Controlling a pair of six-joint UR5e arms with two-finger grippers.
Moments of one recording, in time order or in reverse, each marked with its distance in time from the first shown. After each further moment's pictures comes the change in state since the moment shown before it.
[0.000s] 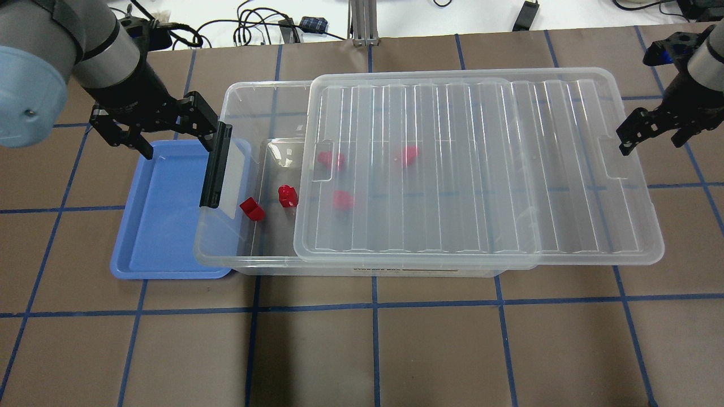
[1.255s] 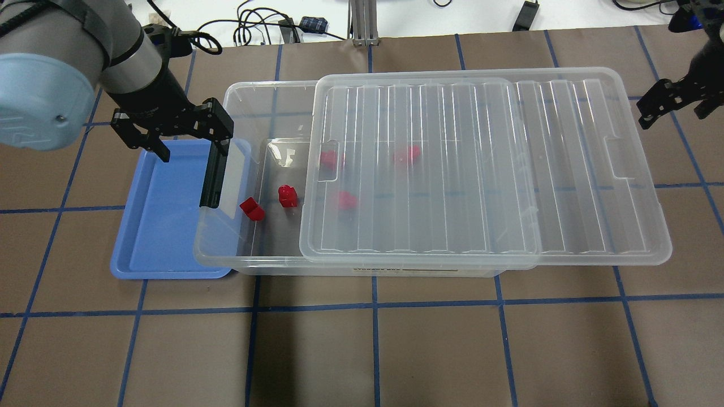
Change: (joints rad) left arm -0.053 -0.029 -0.023 0.047 -0.004 0.000; right arm -0.001 -0.031 -0.119 0.072 0.018 -0.016
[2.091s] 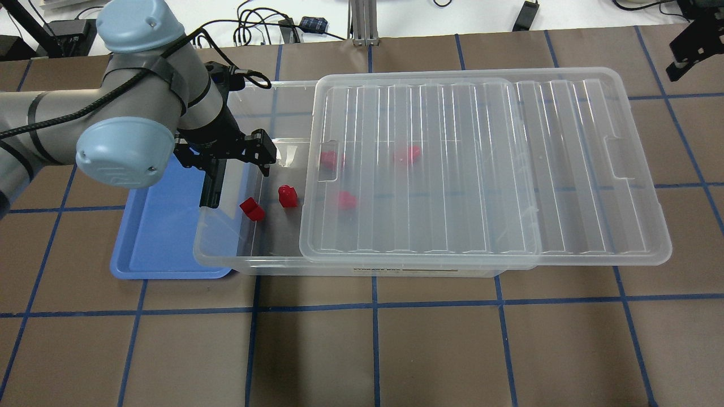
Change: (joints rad) left arm -0.072 -0.069 -0.123 0.201 -0.003 -0.026; right arm 0.058 -0.116 -0.171 0.257 0.080 0.129
